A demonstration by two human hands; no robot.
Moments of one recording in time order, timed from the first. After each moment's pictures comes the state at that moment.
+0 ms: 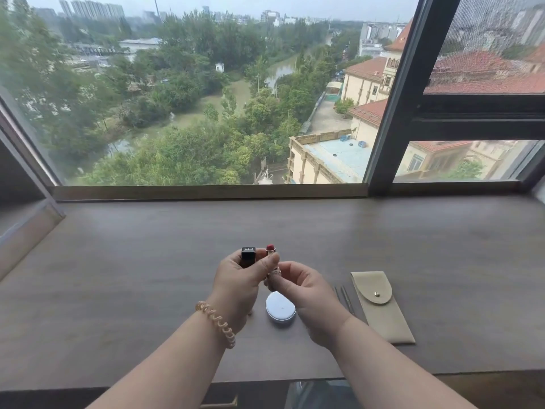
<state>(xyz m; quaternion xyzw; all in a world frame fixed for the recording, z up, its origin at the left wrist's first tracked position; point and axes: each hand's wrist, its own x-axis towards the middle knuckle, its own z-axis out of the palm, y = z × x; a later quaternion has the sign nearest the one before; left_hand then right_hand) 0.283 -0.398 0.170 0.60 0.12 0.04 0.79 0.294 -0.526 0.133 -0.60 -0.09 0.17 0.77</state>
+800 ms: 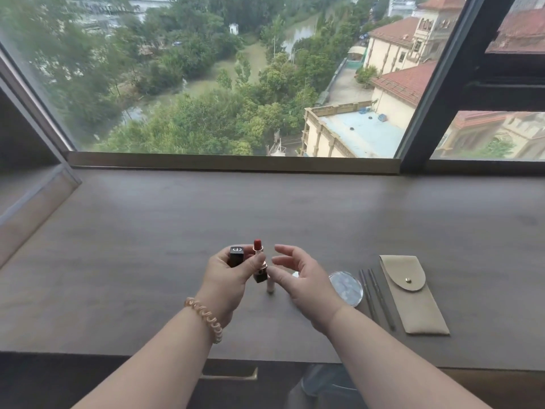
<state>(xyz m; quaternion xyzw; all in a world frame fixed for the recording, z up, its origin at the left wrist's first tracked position) 0.286 -0.338 0.112 0.61 0.18 0.05 0.77 0.307 -0.481 0.097 -0.73 -0.04 0.18 0.65</state>
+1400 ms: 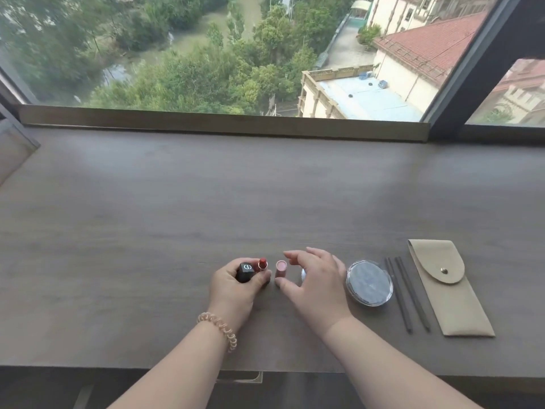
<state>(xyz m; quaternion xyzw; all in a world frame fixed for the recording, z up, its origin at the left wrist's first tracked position) 0.315 -0.320 -0.015 0.68 0.26 0.02 0.69 0.338 -0.461 0.000 -0.94 -0.07 -0.02 0.33</state>
